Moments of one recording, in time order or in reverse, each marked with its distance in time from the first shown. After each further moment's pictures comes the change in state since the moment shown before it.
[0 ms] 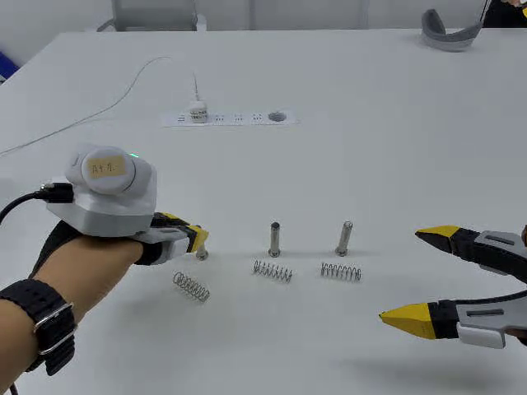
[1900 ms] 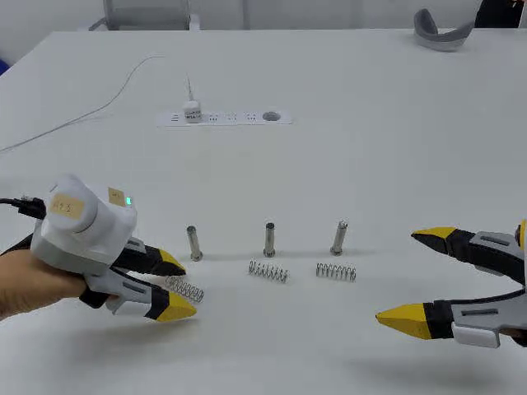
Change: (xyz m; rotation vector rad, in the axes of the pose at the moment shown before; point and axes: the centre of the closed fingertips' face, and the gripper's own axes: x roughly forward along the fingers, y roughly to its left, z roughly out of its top) left arm -0.014 -0.041 -0.068 0.383 0.181 -0.484; right arm -0.001 -0.002 -0.003 0.015 0.012 -0.011
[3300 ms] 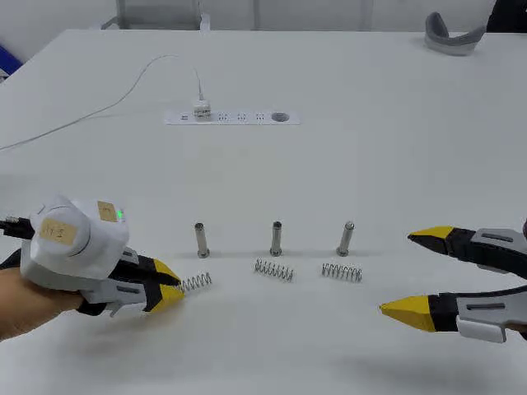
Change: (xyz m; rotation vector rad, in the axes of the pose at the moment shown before) left arm -0.014 0.000 -0.008 0.055 -0.027 0.139; right arm 0.000 0.015 0.015 -0.056 0.042 0.060
